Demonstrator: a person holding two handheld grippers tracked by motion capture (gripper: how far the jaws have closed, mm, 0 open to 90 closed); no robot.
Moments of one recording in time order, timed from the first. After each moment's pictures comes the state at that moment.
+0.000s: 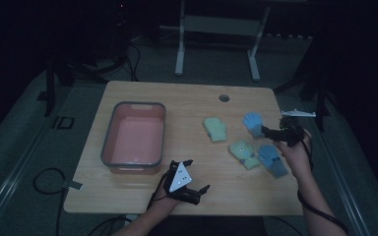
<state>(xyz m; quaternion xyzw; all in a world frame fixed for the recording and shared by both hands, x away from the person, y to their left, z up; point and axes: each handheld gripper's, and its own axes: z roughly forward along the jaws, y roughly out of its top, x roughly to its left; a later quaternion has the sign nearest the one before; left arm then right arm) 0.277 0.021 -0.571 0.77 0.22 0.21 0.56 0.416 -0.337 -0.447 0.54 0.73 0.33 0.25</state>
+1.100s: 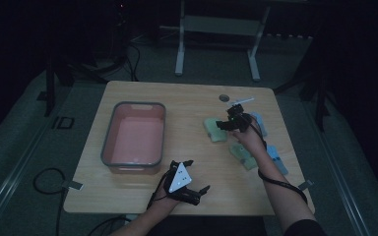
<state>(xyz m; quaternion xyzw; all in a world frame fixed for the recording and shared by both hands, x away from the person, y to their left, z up) 0.276 0.021 -0.571 0.77 0.22 0.21 0.57 0.488 -0.205 -0.488 0.44 0.82 0.31 0.18</state>
